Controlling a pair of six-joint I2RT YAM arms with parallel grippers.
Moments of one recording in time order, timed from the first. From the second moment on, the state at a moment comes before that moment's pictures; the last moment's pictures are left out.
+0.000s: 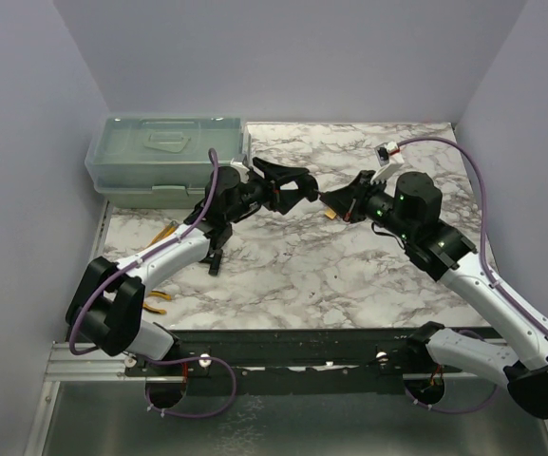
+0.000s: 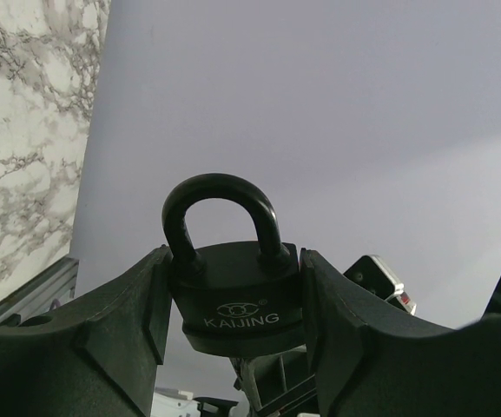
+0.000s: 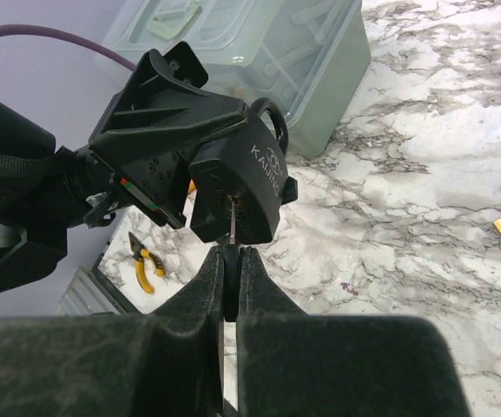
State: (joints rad) left arm -0.58 1.43 0.91 0.47 0.36 -1.79; right arm 0.59 1.01 0.99 -0.17 -0.12 0.55
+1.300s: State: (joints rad) left arm -0.60 1.48 0.91 0.31 0.20 -1.79; right arm 0.77 1.15 1.02 -0.22 0.21 0.47
